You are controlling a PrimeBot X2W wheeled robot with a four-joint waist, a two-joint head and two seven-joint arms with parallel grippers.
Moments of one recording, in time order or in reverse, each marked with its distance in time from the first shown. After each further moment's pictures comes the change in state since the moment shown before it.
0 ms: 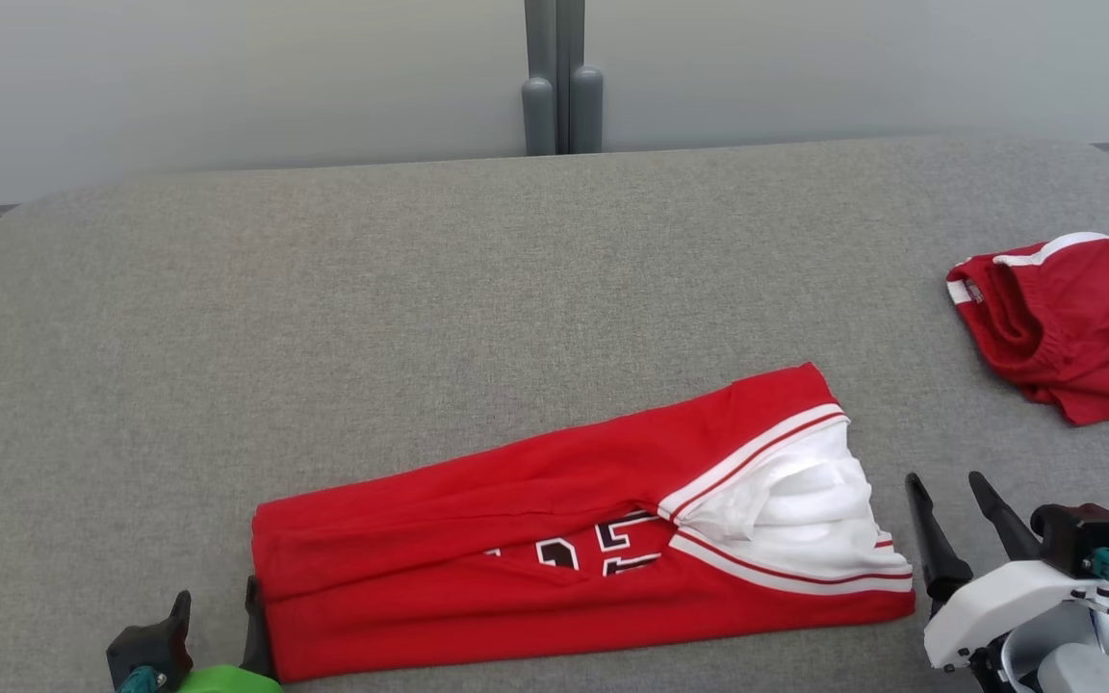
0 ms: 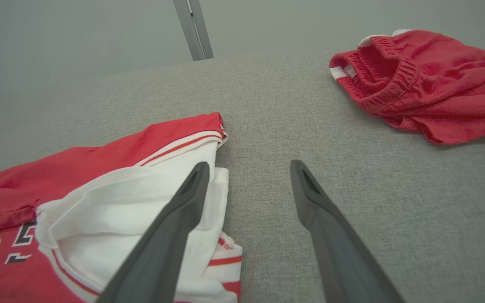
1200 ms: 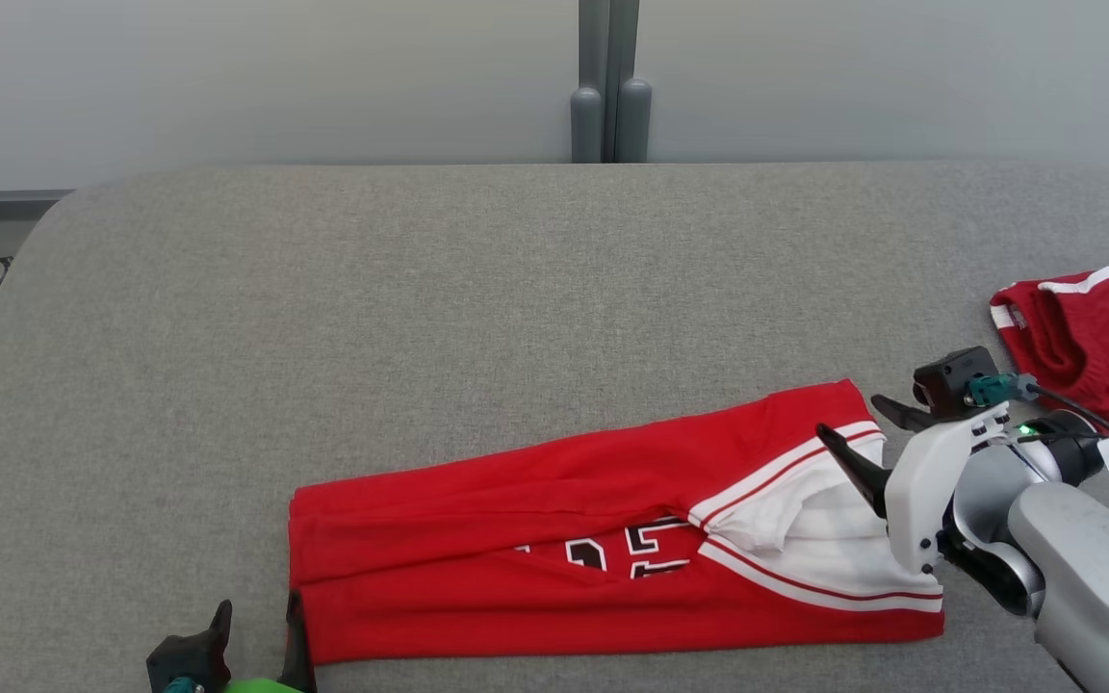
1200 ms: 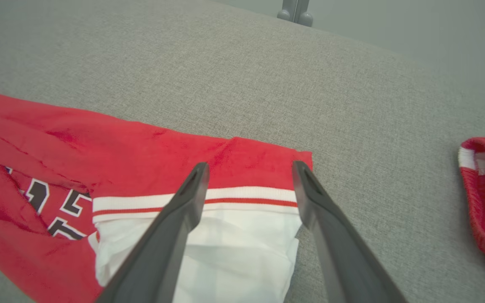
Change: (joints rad) left arm 0.053 -0.005 -0.087 -0.040 -0.045 0.019 0.000; right arm -0.317 -0.204 0.460 0.026 0.156 0.000 0.308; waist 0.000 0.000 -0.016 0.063
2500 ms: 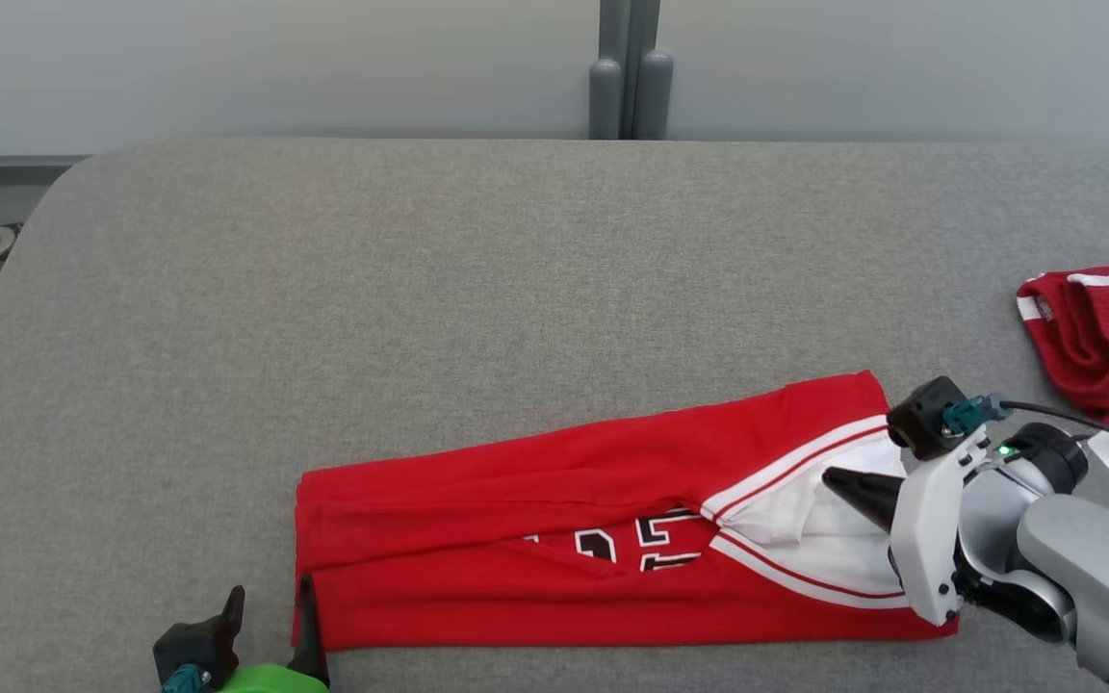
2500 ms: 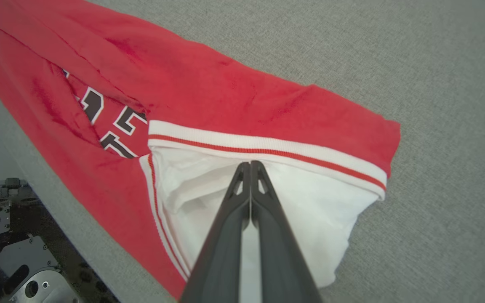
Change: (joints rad) left arm -0.020 0.000 -0.053 0.000 -0.070 0.014 0.000; right arm -0.181 -0.259 0.506 -0.172 0.337 0.000 0.091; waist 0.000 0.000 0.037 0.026
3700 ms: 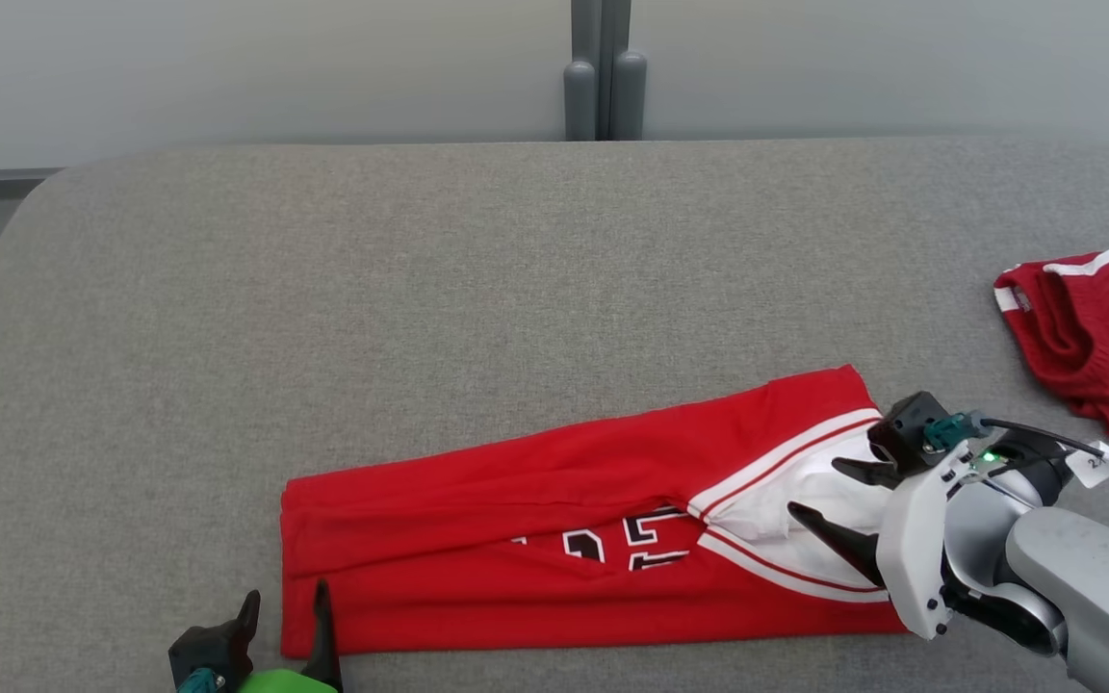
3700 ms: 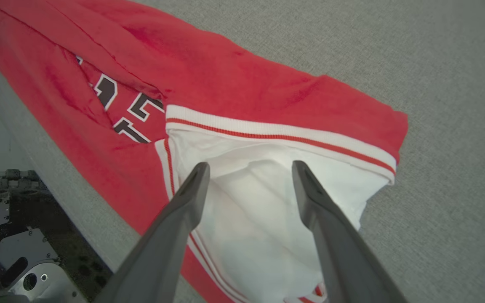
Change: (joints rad) left arm 0.011 0.000 -0.030 0.002 -0.008 -0.001 0.000; right arm 0.084 0.015 -0.096 -0.073 -0.101 0.000 0.032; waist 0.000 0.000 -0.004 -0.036
